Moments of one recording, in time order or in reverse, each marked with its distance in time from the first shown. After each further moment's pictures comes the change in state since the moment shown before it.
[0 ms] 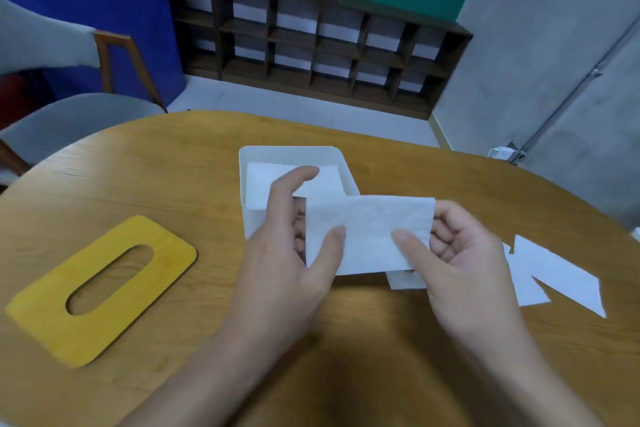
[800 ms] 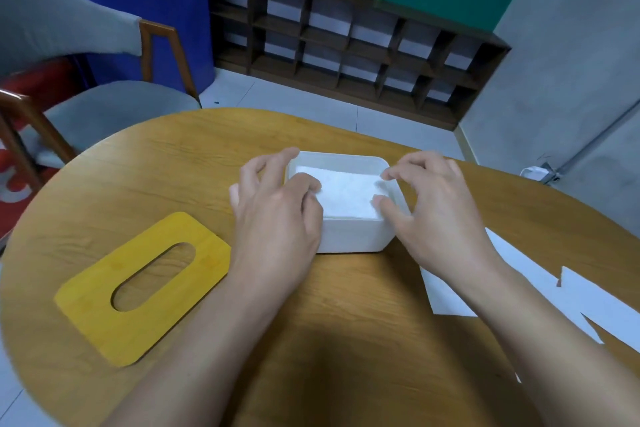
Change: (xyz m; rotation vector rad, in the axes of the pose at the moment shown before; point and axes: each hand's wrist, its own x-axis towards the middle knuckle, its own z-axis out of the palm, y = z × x) left_hand 0.063 -0.052 -0.052 0.696 0.179 0.101; right_hand 0.103 0.003 0.067 -1.031 -0.111 -0.345
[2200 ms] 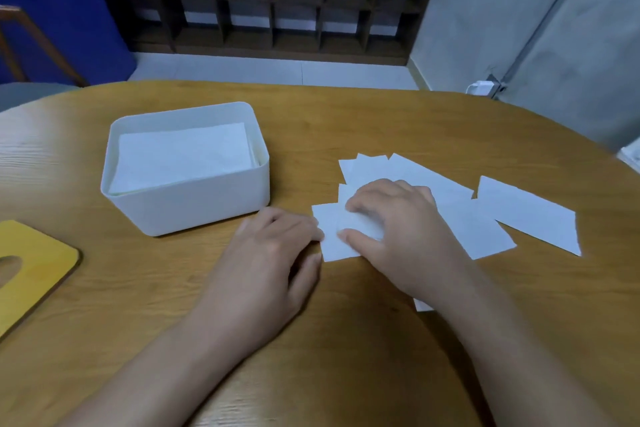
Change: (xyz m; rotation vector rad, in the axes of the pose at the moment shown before) left_hand -0.076 0.075 0.093 -0.010 -0.529 0.399; right_hand -0.106 0.142 0.003 0.068 -0.155 0.082
